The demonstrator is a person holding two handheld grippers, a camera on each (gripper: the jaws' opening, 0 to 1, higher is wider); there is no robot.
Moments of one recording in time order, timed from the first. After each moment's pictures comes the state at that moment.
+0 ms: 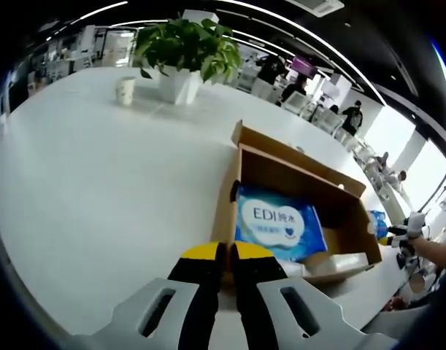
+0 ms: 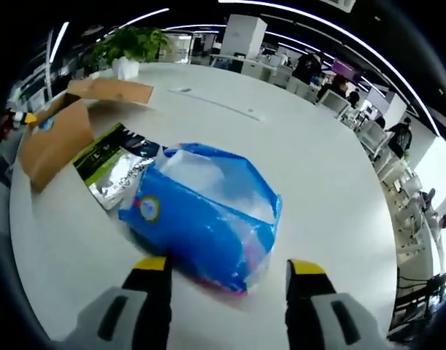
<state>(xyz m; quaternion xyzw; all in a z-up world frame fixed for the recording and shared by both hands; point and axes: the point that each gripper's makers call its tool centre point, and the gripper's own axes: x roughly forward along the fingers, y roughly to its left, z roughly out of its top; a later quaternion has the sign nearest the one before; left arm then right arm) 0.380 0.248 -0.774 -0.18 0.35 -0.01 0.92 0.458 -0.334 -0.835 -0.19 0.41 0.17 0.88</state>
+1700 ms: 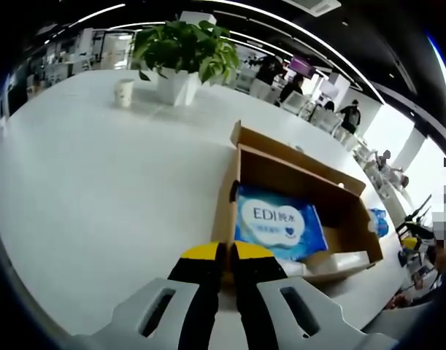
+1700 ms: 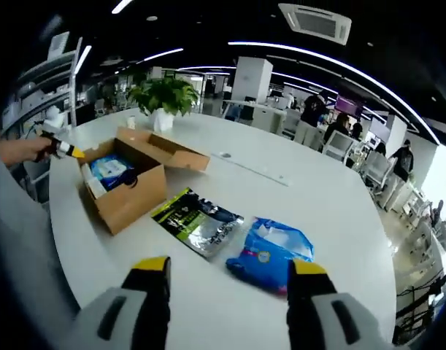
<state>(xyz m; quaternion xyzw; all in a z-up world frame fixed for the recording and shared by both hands) 0.378 0.247 -0.774 -0.17 0.35 -0.02 0.92 0.391 -0.244 -0.732 -0.15 0.29 0.23 0.92</state>
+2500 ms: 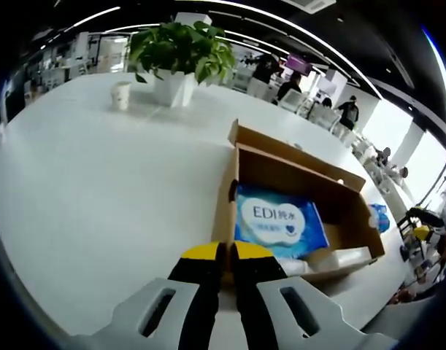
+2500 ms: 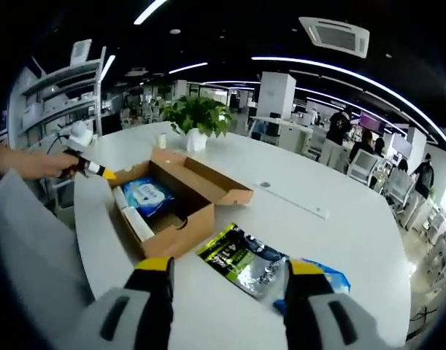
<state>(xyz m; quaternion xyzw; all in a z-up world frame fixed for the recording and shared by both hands) 0.378 0.247 -0.773 -0.16 0.35 -0.02 0.92 0.388 -0.153 -0.696 -0.14 0.25 0.31 0.91</state>
